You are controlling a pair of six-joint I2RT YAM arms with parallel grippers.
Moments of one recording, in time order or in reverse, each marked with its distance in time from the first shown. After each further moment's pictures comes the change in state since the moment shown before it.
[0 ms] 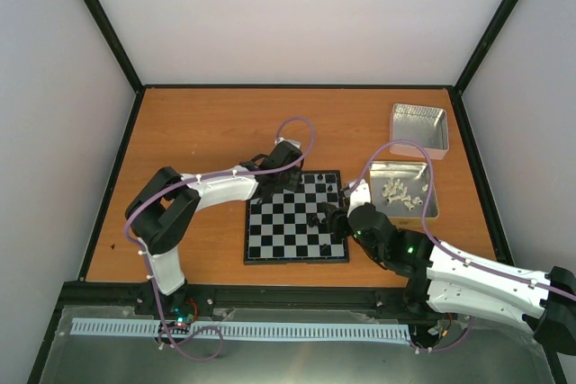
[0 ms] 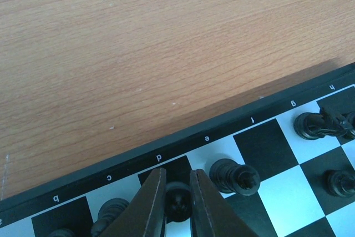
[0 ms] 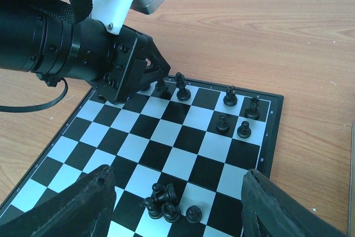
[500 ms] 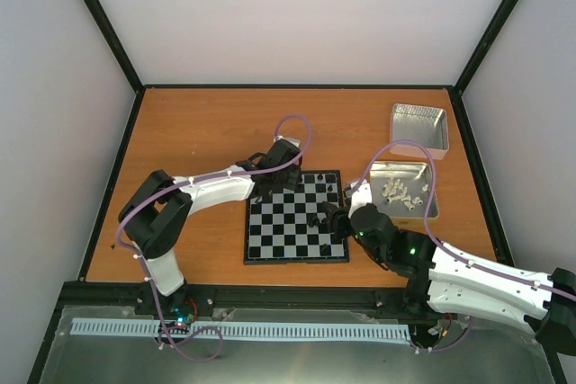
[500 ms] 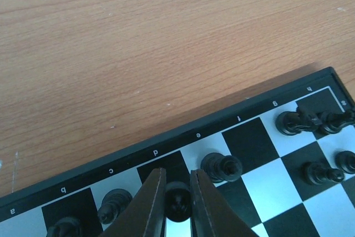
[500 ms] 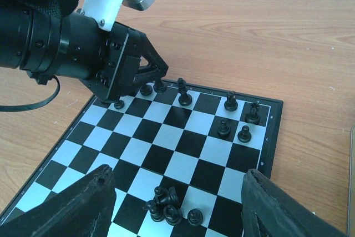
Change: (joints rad) left arm -0.001 -0.055 -0.002 -0.028 0.021 0.000; right arm 0.011 -0.023 0.000 0.000 0.012 -0.004
